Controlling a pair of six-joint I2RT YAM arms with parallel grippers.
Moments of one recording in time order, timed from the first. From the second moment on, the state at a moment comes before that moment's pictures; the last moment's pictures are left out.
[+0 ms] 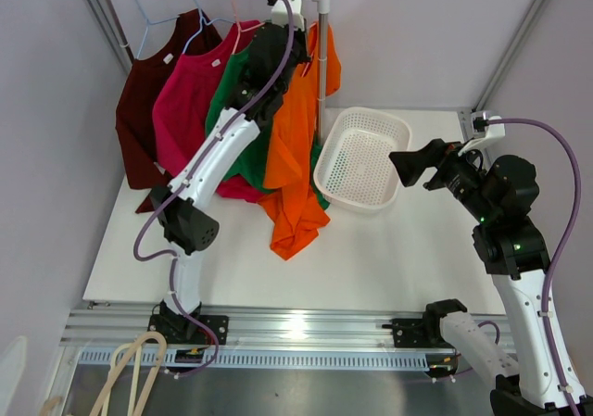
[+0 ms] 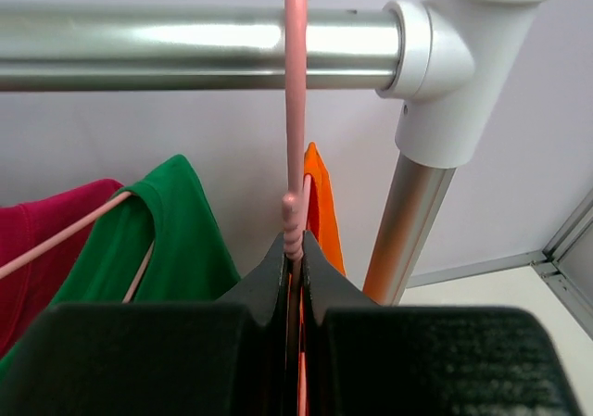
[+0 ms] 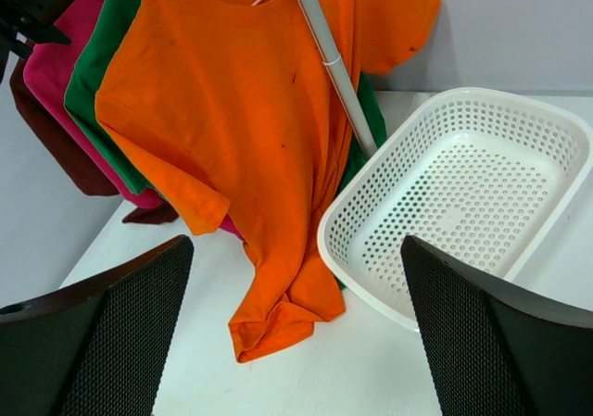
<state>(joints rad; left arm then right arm) -0.58 2.06 2.35 -0.15 -0.33 -0.02 0.20 0.80 1.17 -0.42 -0.29 0.37</state>
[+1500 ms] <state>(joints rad) -0.86 1.81 2.03 0.49 -1.39 0.67 0.55 0.94 1.10 -0.20 -0.51 0.30</state>
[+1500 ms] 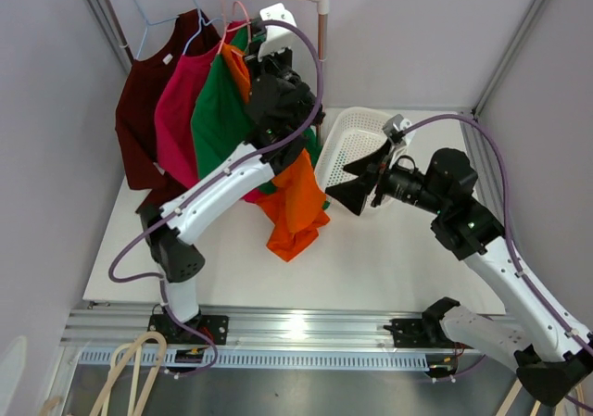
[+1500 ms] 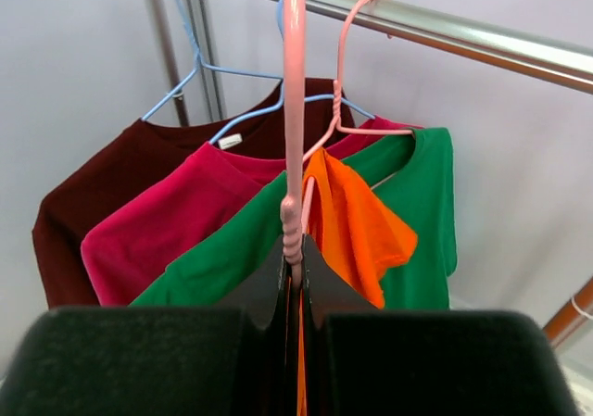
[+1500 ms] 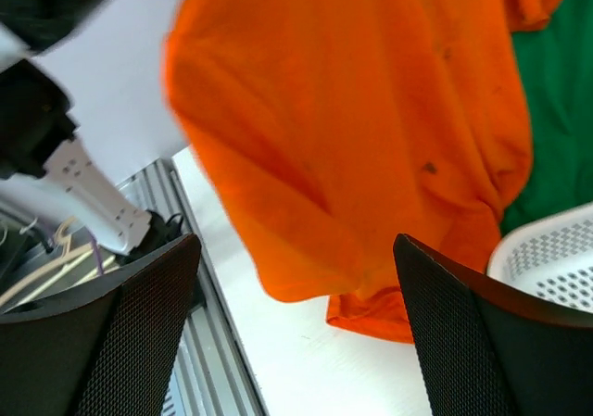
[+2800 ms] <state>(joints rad) -0.91 2.07 2.25 1.18 -1.50 1.46 0.82 1.06 1.04 -0.02 -0.31 0.15</state>
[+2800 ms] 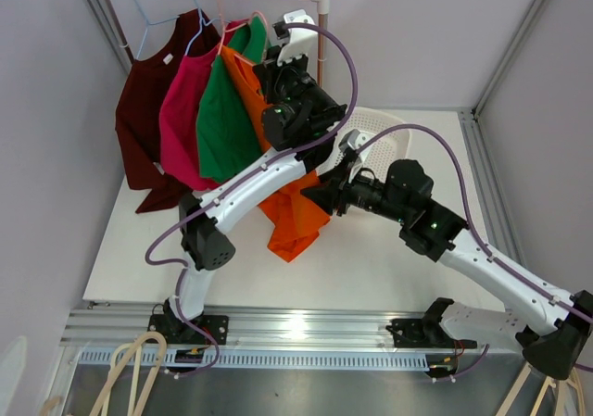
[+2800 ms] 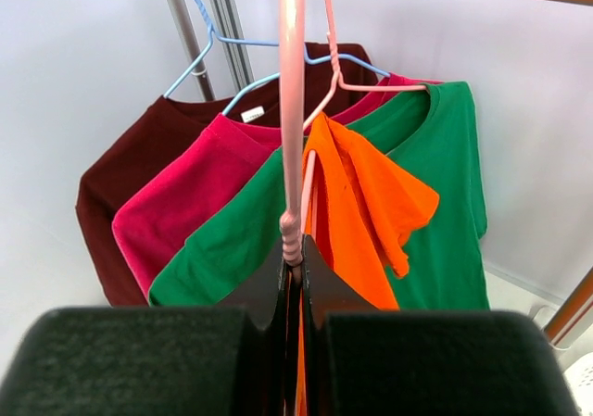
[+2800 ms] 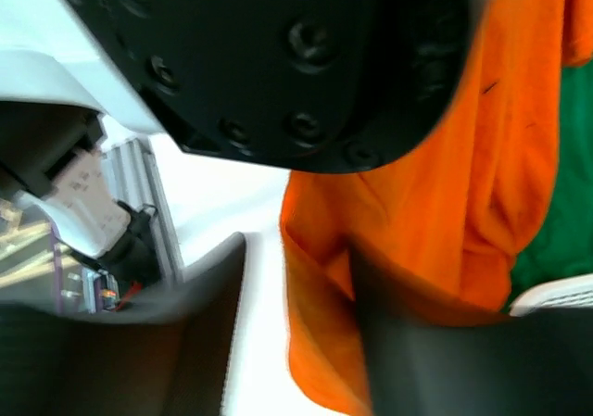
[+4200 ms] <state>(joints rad) -0.79 1.86 2.38 -0.49 -1.14 0.10 1.08 0.75 1.06 -0.34 -0.03 0.22</state>
